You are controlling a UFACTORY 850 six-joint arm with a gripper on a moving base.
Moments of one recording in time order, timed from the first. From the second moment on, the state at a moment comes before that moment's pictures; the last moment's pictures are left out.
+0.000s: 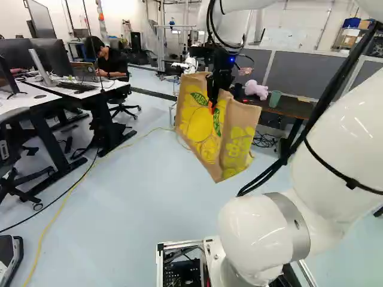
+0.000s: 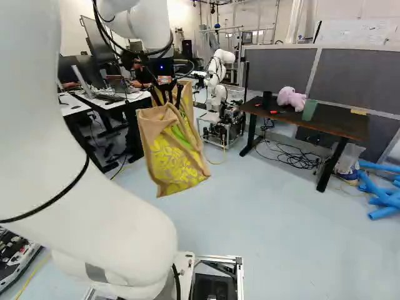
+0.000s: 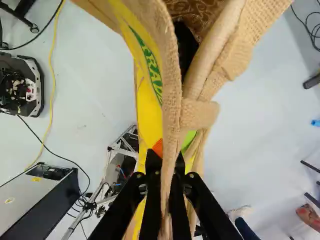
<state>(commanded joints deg) 0.8 6.5 -63.6 2.9 -65.2 -17.5</state>
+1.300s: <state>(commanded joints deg) 0.8 6.5 -63.7 2.9 -65.2 -17.5</state>
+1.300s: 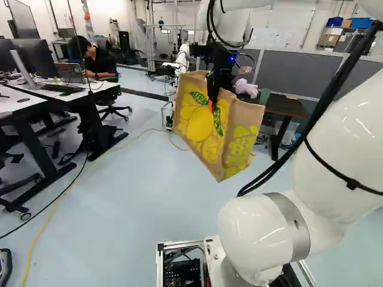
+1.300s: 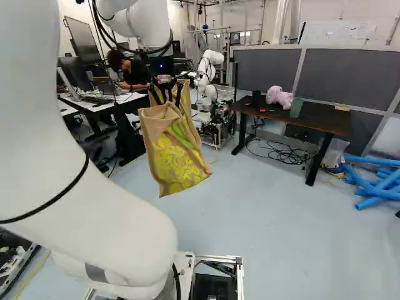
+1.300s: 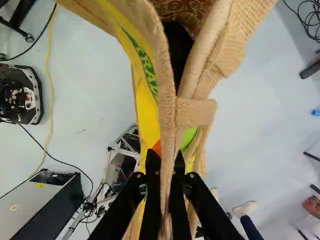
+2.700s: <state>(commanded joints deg) 0.8 6.5 -63.7 2.9 -65.2 -17.5</state>
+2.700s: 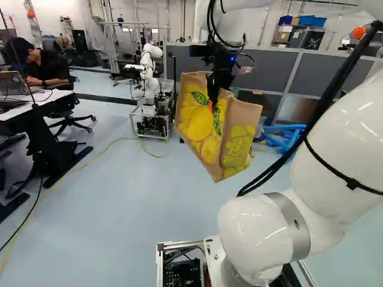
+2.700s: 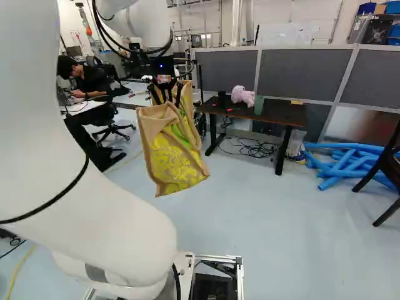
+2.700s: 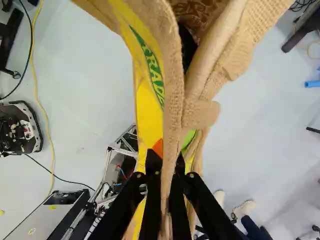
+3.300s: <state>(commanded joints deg) 0.8 6.5 -63.7 2.9 -65.2 -17.5</state>
